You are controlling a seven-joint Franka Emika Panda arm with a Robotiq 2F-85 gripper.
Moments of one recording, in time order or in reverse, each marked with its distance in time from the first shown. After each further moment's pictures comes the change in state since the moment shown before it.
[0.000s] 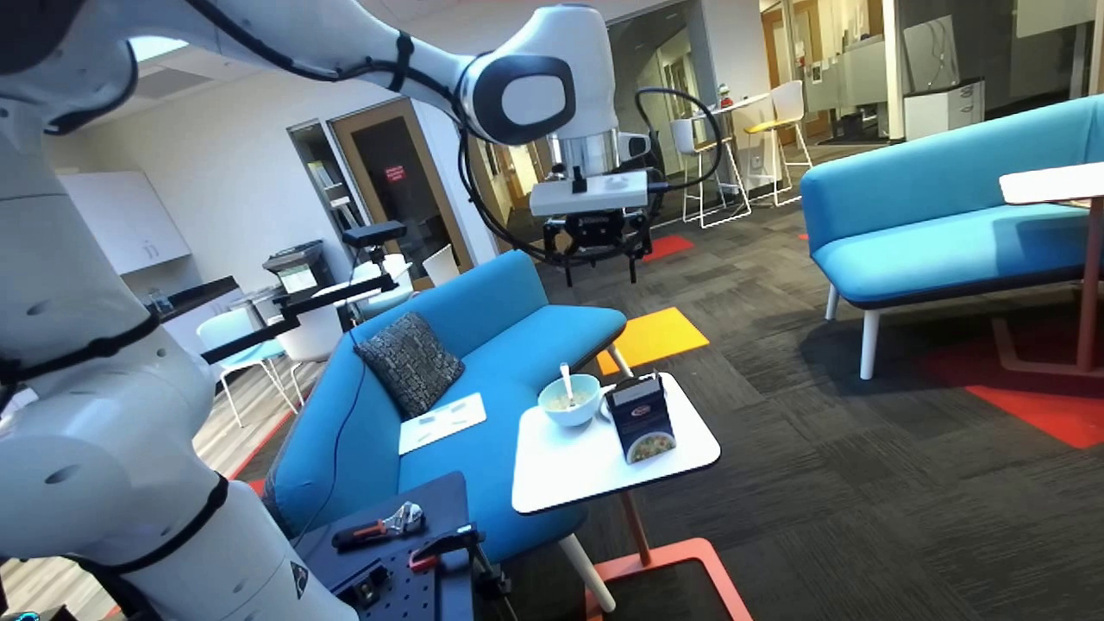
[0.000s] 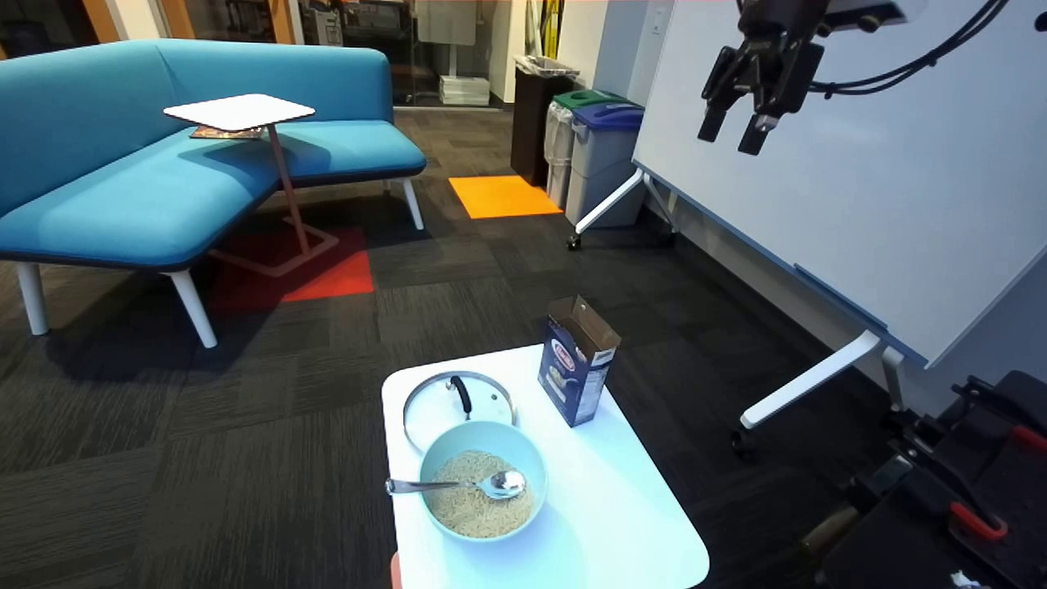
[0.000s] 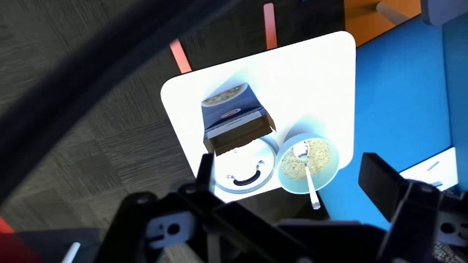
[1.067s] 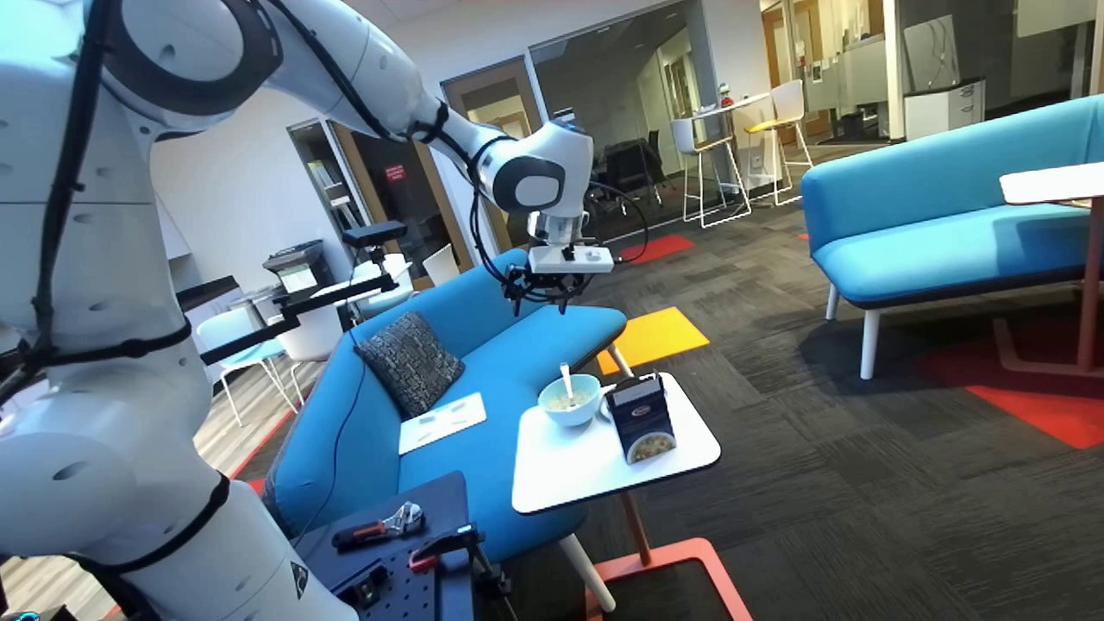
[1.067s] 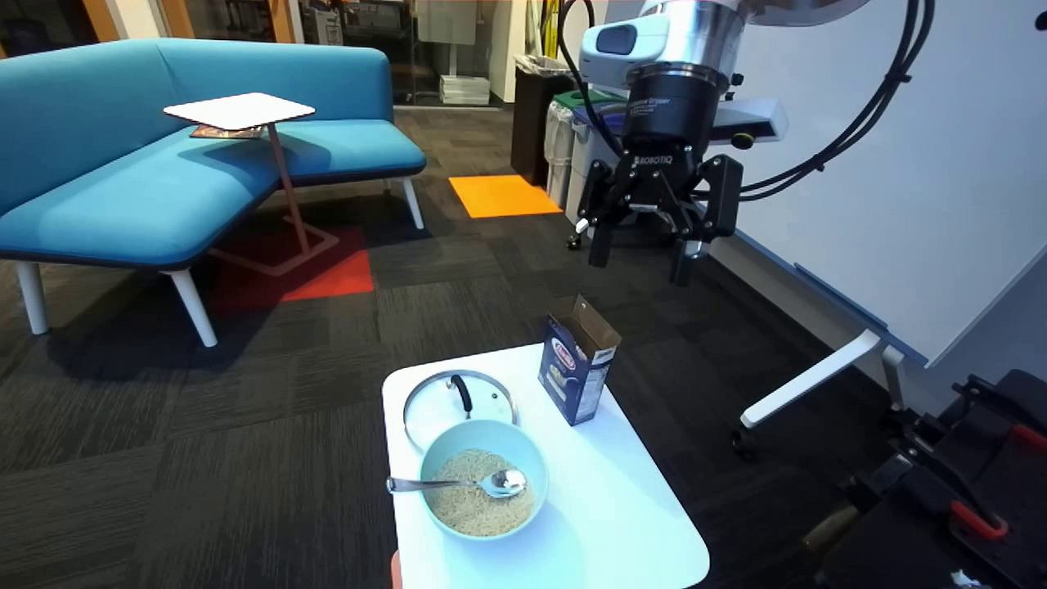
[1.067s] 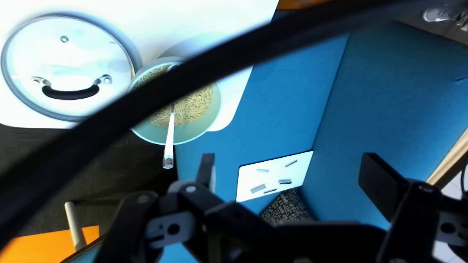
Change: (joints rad) arm 0.029 0.271 0.274 0.111 0.190 -0.011 -0.330
